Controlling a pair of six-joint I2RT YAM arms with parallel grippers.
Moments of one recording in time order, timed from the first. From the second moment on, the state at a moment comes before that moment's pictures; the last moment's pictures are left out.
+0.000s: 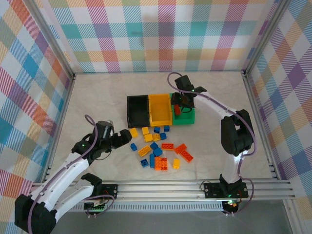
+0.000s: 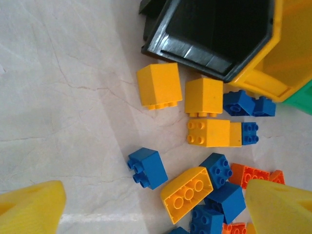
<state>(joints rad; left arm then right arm) -0.44 0.85 0.59 -0.62 0.07 -0.81 0.48 1.87 1.49 -0.61 0.13 0.54</state>
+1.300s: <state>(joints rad) -0.60 1.32 0.61 -0.44 -0.03 -0.85 0.54 1.28 0.80 -0.36 0.00 0.69</state>
